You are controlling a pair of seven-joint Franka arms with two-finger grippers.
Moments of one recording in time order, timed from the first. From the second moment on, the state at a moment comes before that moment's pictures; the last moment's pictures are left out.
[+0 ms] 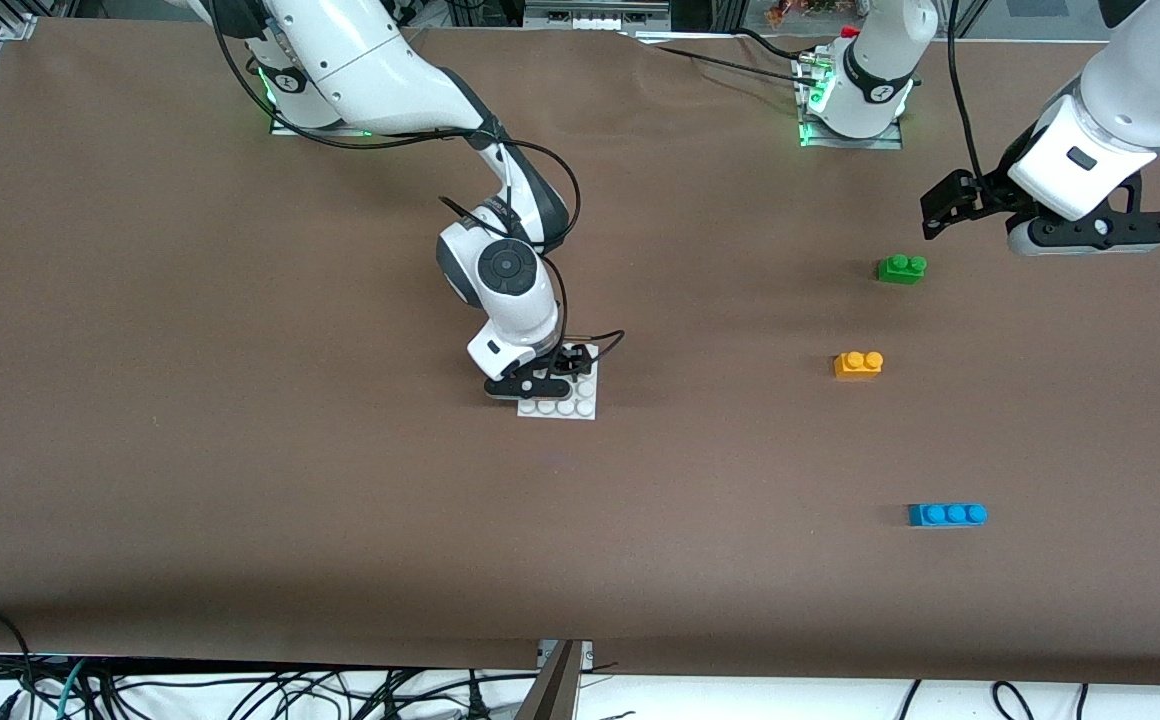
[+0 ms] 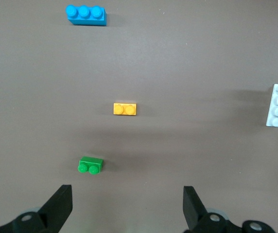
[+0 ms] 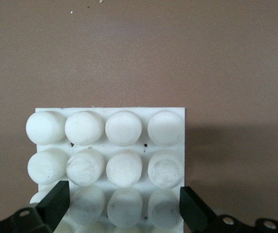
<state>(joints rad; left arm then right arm) 0.04 -0.07 -0.20 -1.73 -0.04 1.60 -0.22 0.72 0.82 -0.03 -1.53 0.02 2.48 0.73</state>
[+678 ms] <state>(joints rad) 0.04 -0.07 -0.20 -1.73 -0.04 1.60 -0.22 0.72 0.82 -0.02 -1.39 0.02 2.40 0.72</state>
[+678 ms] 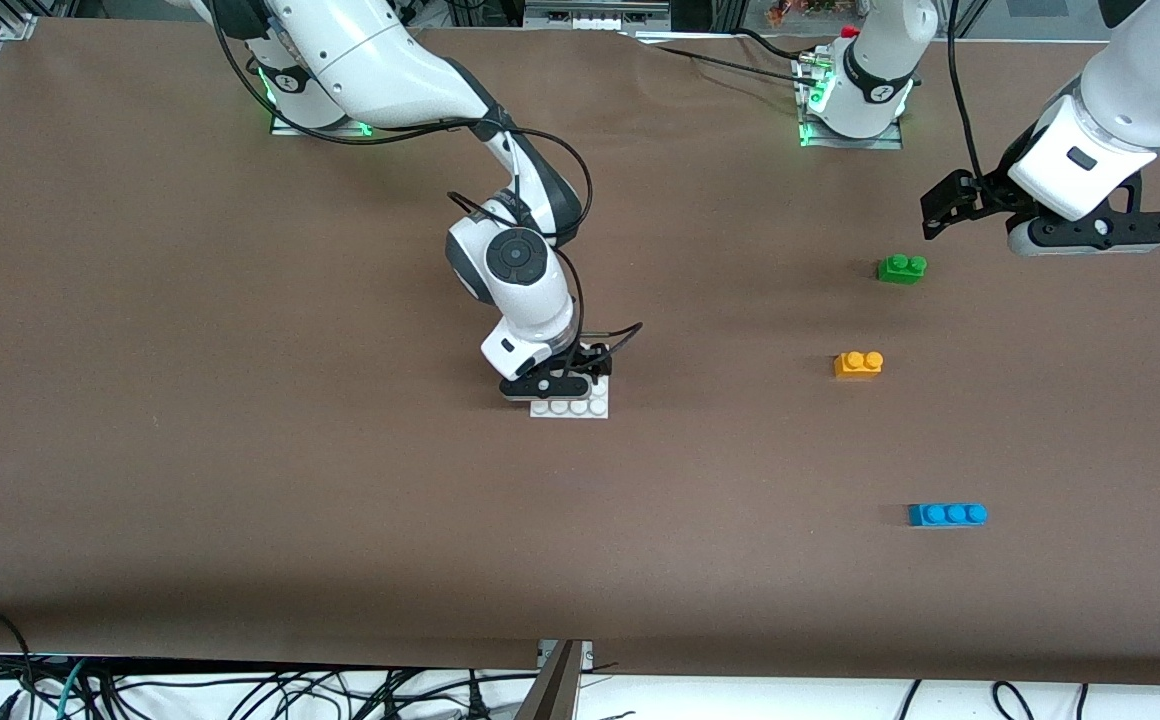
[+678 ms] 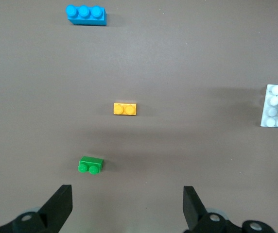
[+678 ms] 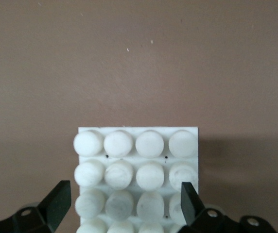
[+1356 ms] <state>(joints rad) 0.04 0.12 -0.19 -1.74 -0.04 1.68 -0.22 0.69 0.66 -0.28 -1.26 0.02 2.07 0.33</state>
